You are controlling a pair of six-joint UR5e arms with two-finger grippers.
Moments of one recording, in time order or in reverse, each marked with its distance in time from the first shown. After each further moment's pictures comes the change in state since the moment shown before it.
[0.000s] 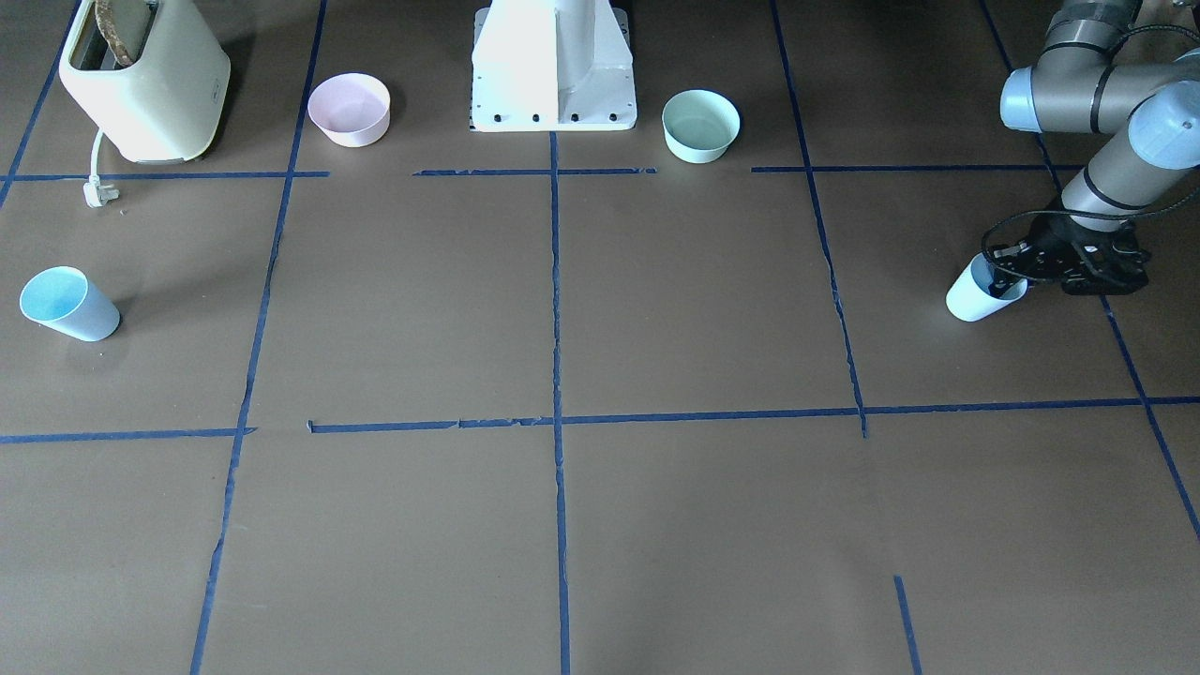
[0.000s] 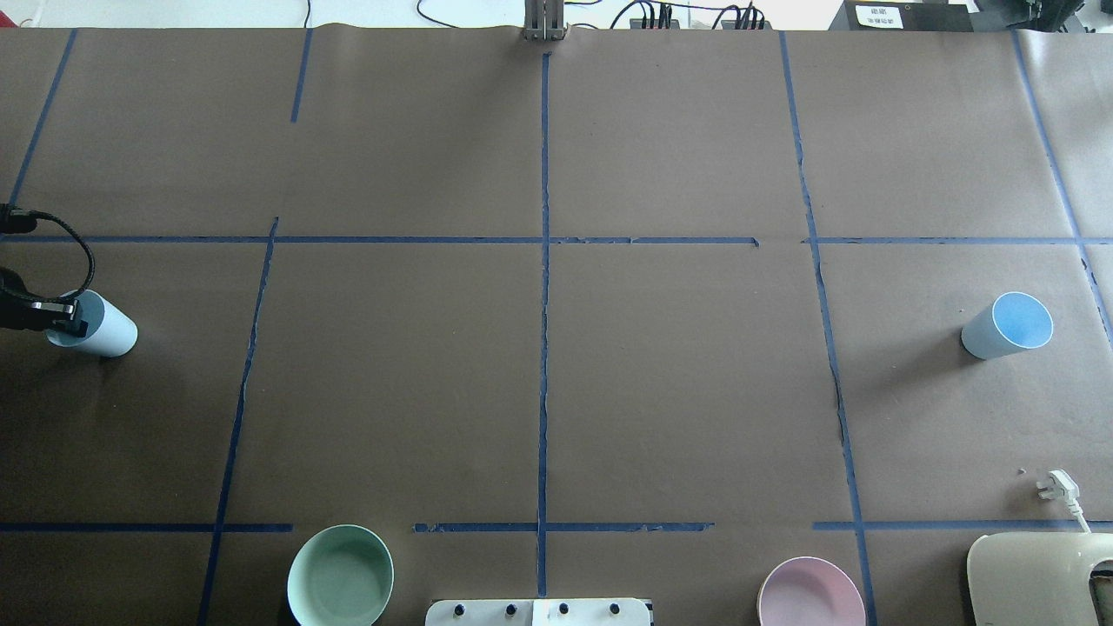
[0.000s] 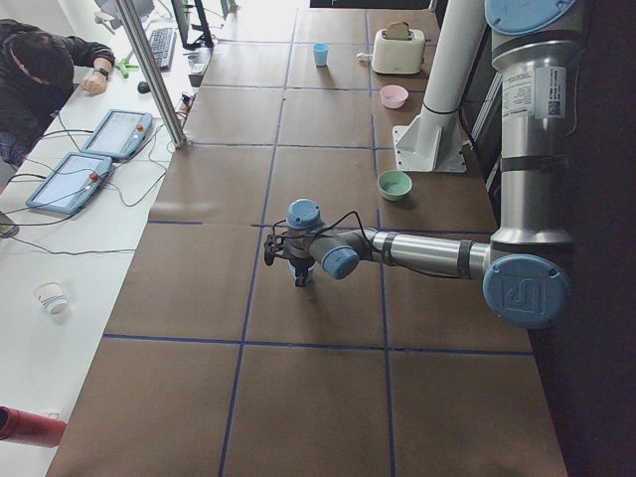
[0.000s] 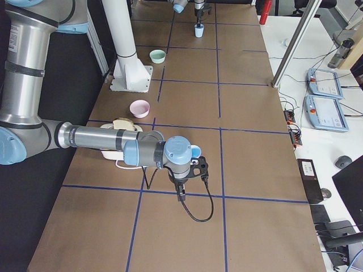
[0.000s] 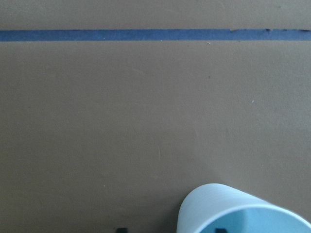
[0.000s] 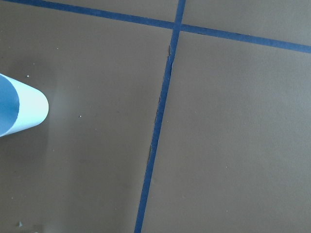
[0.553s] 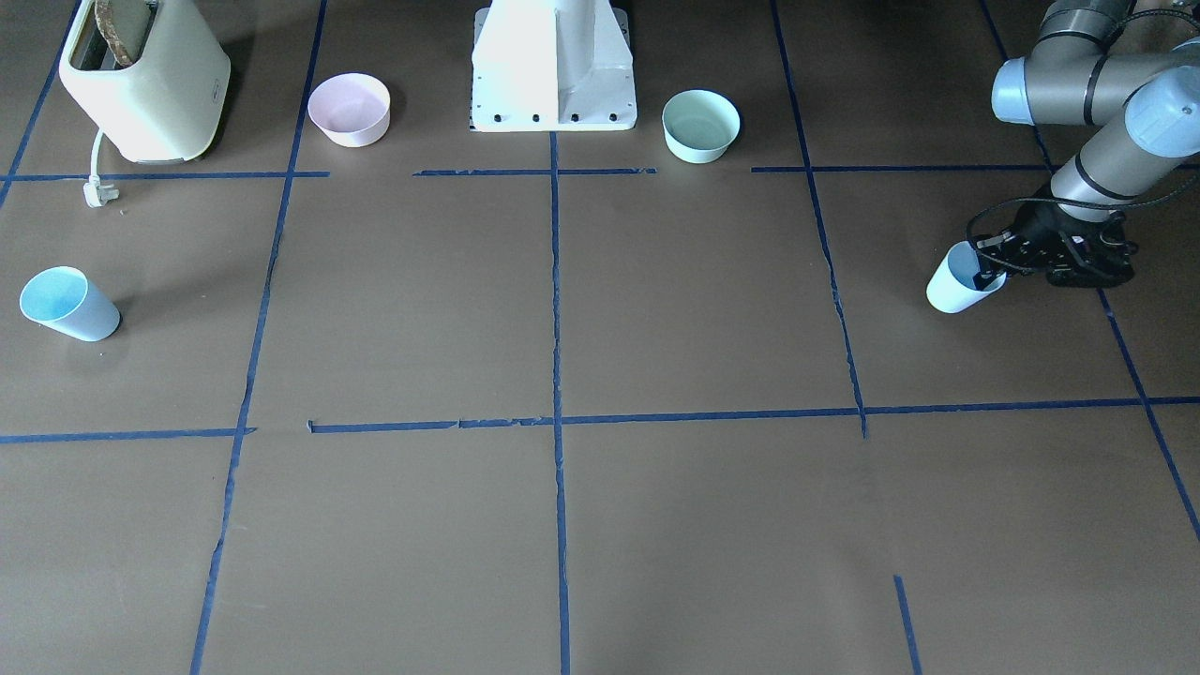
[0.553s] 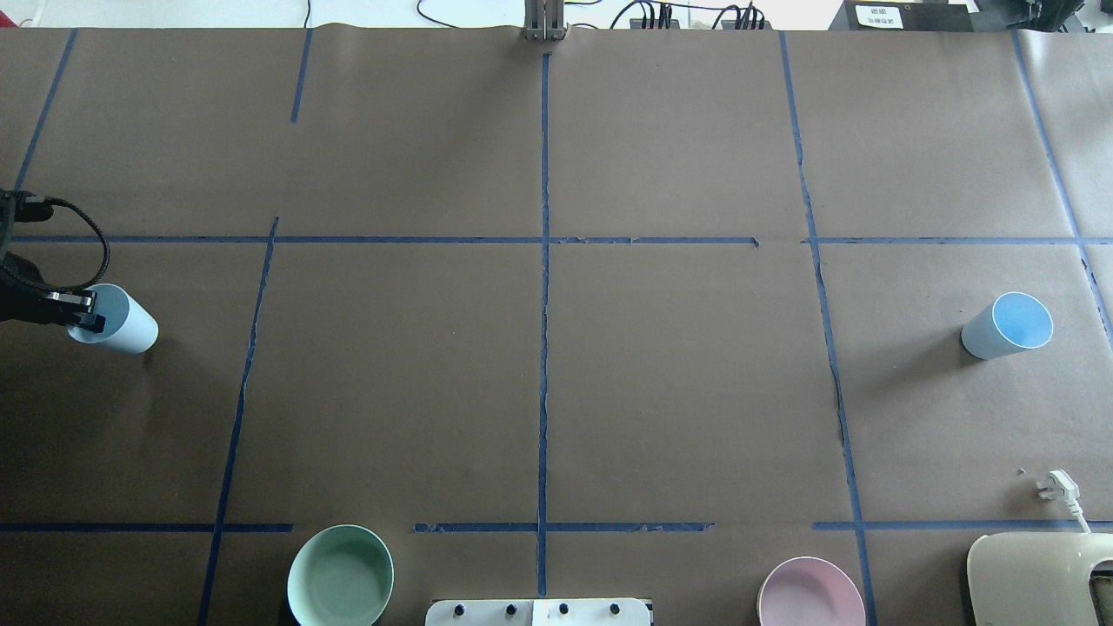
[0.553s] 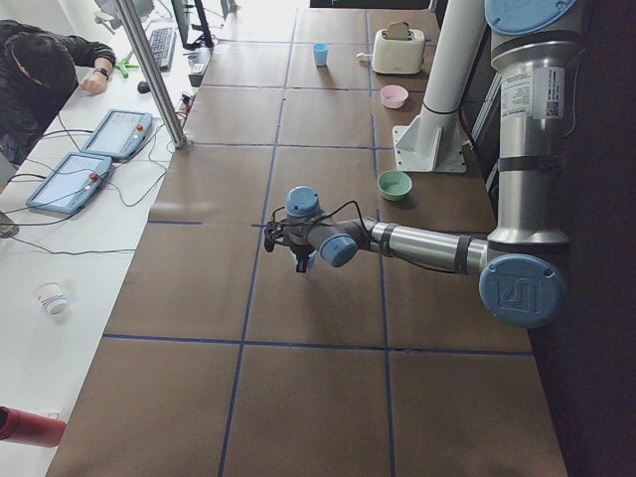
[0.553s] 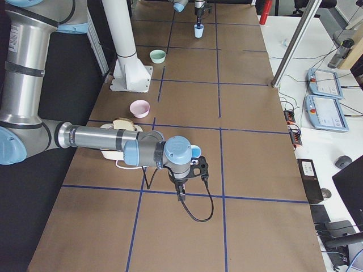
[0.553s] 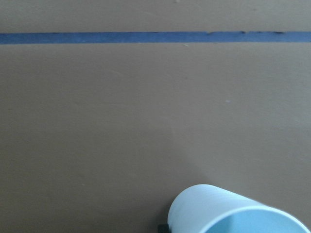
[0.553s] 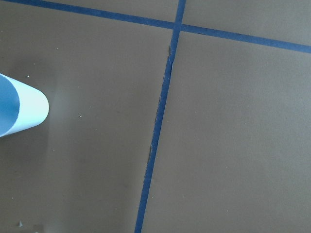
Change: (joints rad) left arm -0.001 -0.040 -0.104 0.103 -0.069 -0.022; right arm 0.000 0.000 0.000 0.002 0.001 0.000
